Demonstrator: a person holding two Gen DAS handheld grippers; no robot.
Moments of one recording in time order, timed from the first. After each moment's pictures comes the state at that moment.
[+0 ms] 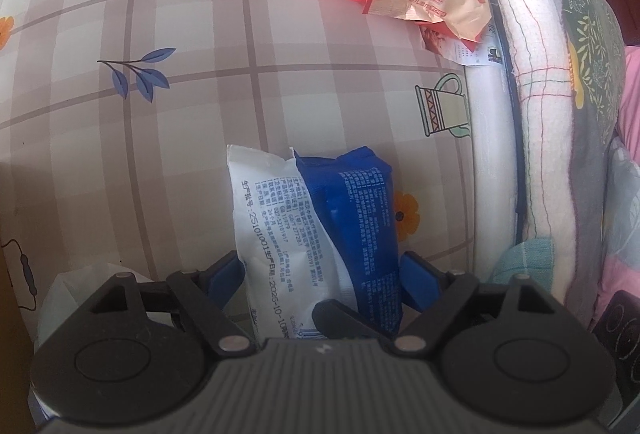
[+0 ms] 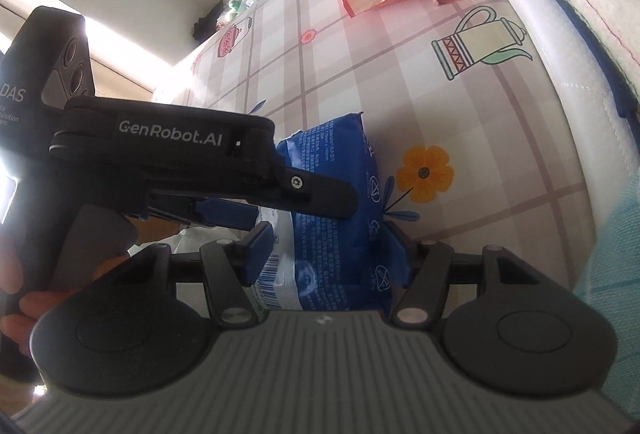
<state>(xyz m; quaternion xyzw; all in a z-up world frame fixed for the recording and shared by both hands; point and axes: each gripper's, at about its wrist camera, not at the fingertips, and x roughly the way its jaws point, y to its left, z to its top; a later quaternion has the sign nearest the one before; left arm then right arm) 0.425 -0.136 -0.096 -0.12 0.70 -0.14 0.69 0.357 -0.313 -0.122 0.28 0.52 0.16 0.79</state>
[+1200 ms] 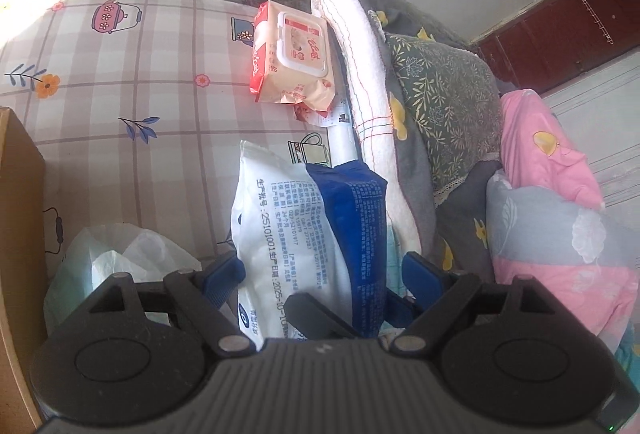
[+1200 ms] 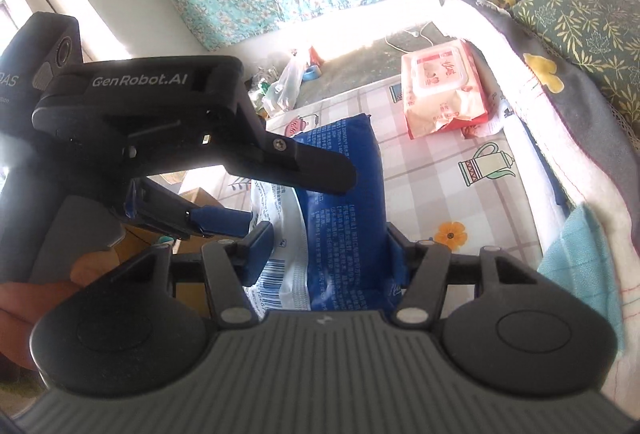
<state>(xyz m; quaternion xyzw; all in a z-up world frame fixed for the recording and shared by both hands) 0.316 -0.102 0.061 -0.19 0.56 -0.21 0.78 0.244 -0.294 0.032 0.21 0.37 0.17 0.89</state>
